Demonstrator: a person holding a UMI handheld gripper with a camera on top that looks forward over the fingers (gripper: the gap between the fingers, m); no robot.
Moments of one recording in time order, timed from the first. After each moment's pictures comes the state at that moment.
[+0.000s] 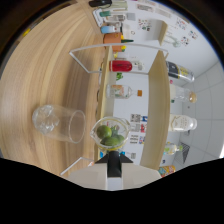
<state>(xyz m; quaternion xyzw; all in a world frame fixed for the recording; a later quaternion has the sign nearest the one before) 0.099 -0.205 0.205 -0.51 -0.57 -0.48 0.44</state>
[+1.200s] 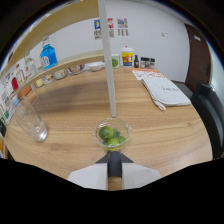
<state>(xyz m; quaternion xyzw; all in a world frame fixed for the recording) 0.270 -0.280 0.000 -0.92 0.02 0.03 0.38</state>
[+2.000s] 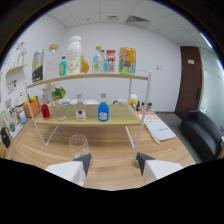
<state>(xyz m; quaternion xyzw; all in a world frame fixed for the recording) 0.150 -0.322 0.190 -0.85 0.03 -0.04 0.53</state>
